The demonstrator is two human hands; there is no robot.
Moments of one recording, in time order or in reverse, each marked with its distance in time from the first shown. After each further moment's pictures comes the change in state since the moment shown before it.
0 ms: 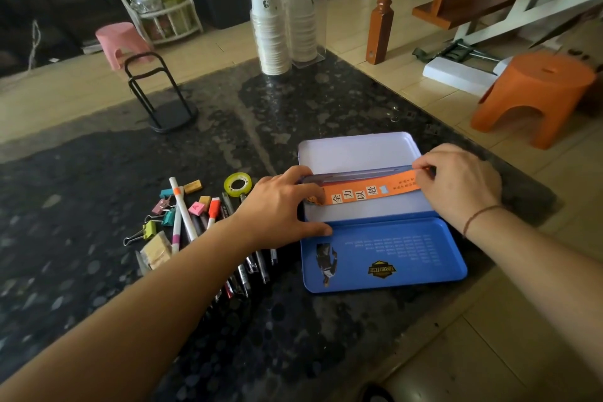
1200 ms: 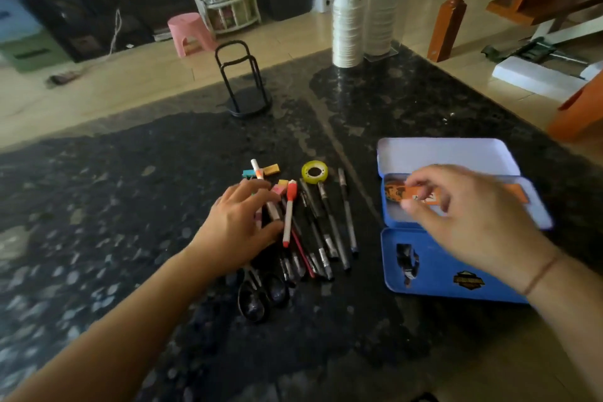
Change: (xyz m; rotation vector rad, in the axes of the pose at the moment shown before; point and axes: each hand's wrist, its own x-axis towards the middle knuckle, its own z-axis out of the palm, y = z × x) left_hand -0.138 -0.093 -0.020 -0.080 0.236 -0.292; right_hand -0.053 -0.130 -0.038 0.256 -0.142 -0.265
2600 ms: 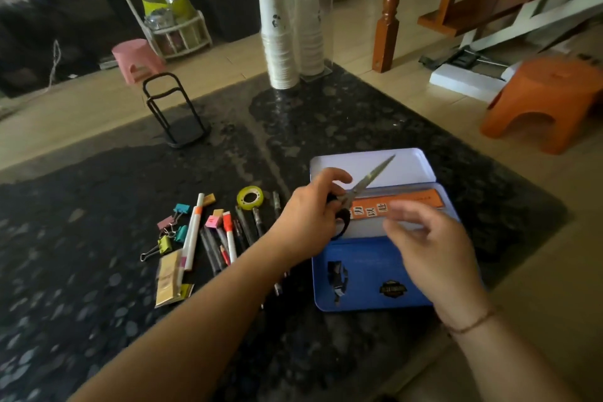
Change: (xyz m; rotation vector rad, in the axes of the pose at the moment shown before) left_hand 0.087 0.173 0.043 -0.519 -0.159 0.087; right_hand -0.036 0.041 0.010 0.630 0.275 0.497
